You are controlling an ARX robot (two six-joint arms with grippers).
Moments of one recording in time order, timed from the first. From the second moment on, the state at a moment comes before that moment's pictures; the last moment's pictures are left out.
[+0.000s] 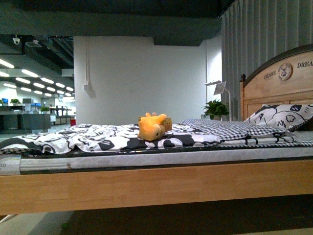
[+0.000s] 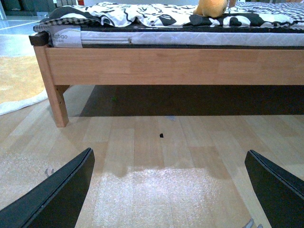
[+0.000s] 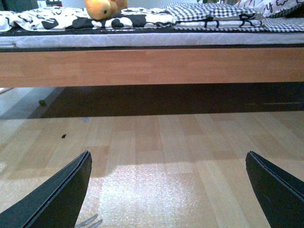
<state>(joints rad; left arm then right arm) 0.00 0.00 0.01 0.00 0.00 -0.01 0.00 0.00 0.01 0.00 0.00 0.00</state>
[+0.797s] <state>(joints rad) 0.00 0.00 0.01 0.00 0.00 -0.01 0.00 0.00 0.01 0.00 0.00 0.00</state>
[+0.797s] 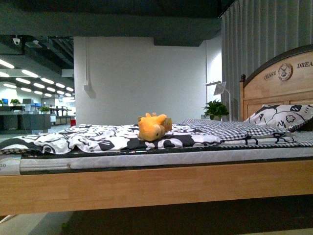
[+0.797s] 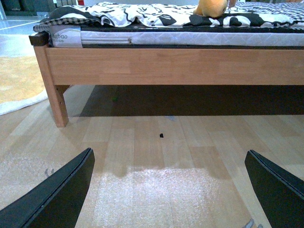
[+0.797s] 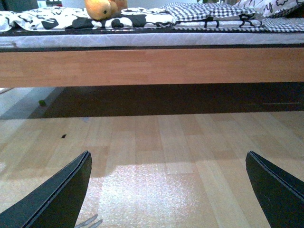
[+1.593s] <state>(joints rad) 0.00 0.00 0.01 0.00 0.00 -0.01 0.00 0.00 0.01 0.00 0.00 0.00</state>
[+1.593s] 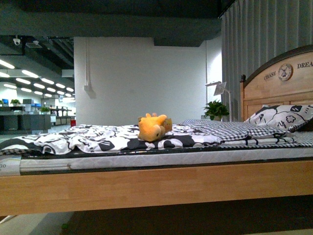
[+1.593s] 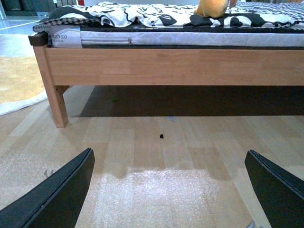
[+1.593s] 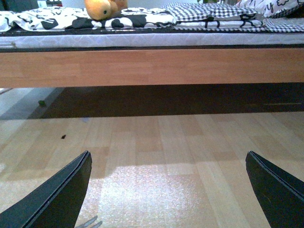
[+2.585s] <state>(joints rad) 0.00 0.00 0.01 0.00 0.00 -0.01 0.00 0.00 0.01 0.00 0.00 0.00</state>
